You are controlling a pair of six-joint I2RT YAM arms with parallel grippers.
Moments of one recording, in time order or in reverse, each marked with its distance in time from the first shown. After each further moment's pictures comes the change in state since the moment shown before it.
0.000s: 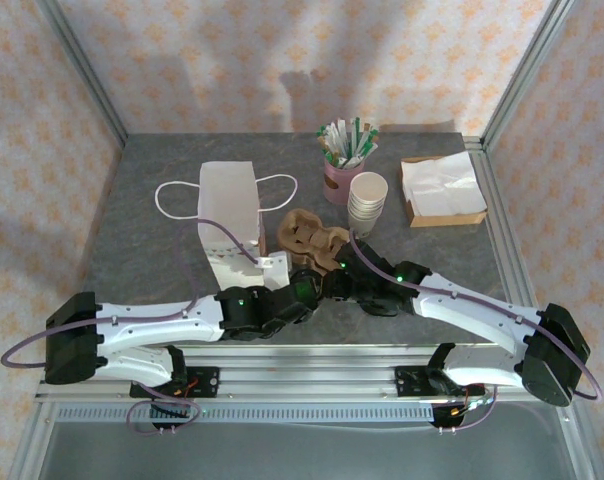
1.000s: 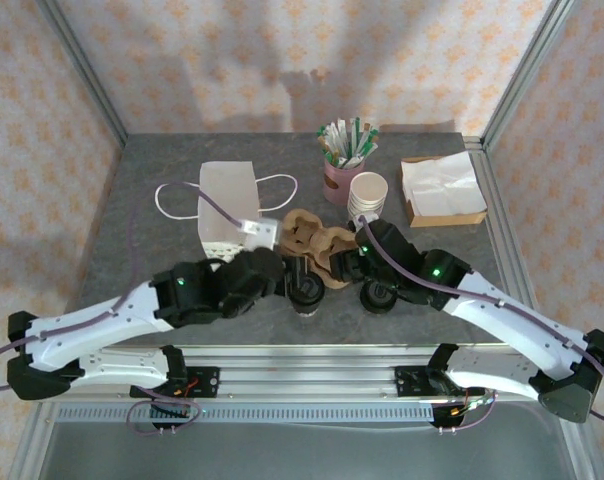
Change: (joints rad) left arm 0.072 -0.182 0.368 -0.330 0.077 0.460; right arm 0.001 -0.139 0.256 -0.235 0.247 -0.471
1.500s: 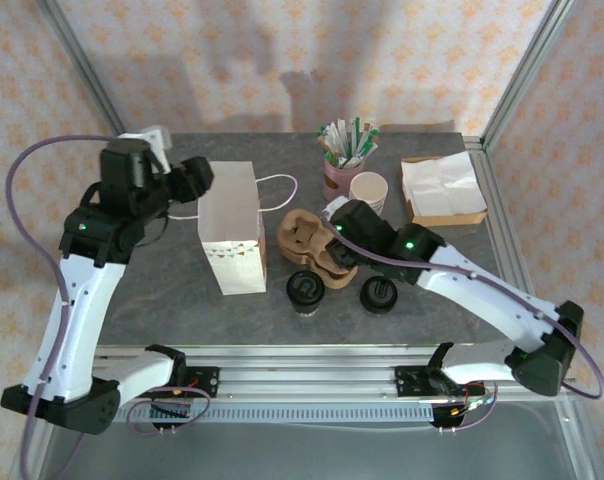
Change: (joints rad) left arm 0.991 0.013 0.315 -0.112 0.572 0.301; right arm 0.000 0.237 0.216 -0.122 0.109 -0.350
